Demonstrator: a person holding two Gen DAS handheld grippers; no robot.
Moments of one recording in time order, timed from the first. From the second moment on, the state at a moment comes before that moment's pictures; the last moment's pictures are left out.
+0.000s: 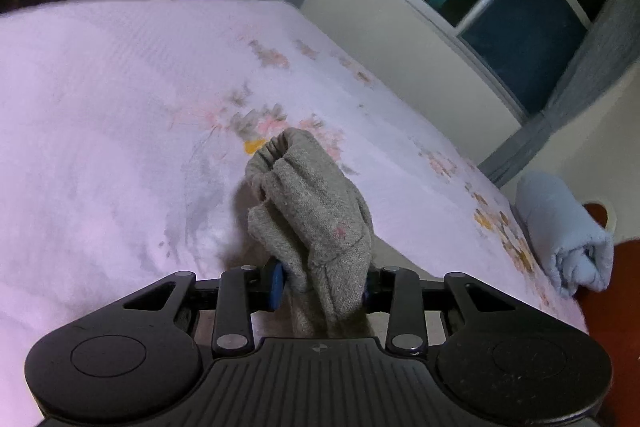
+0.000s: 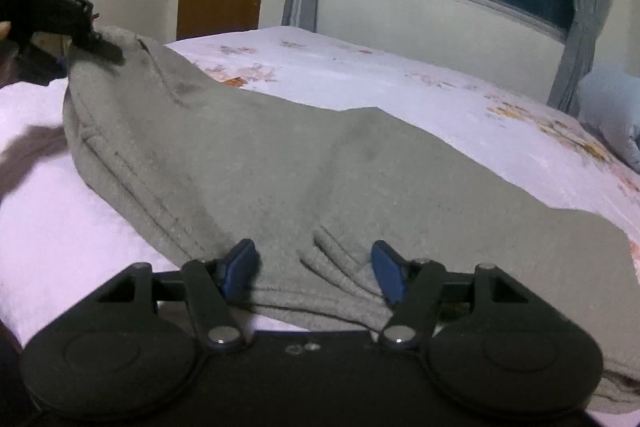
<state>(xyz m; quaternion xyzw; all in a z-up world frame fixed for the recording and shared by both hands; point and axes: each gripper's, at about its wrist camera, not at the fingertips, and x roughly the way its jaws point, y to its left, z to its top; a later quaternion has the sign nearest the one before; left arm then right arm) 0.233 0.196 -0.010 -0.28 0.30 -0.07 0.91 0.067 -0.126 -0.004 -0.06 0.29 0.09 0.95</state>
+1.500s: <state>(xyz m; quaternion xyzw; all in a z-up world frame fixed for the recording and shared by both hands) 0.075 -0.208 0.053 0.16 0.19 -0.35 0.90 -0.096 -0.475 0.051 0.28 0.11 -0.21 0.93</state>
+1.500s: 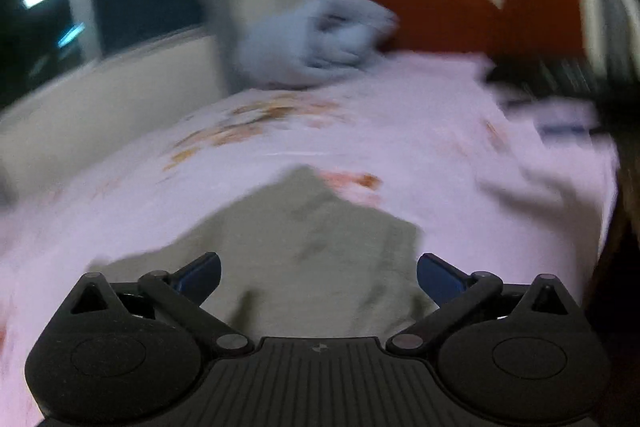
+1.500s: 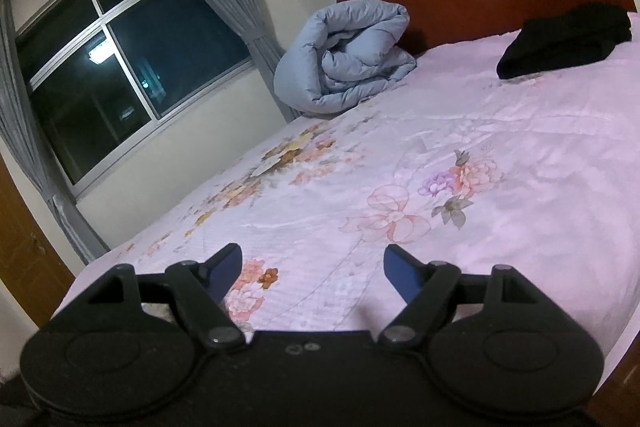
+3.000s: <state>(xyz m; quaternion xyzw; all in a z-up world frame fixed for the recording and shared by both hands) 0.155 -0.070 -0.003 0.03 0.33 -0.12 0.94 0.064 -0.336 0.065 0.02 0.31 -0.02 0.95</state>
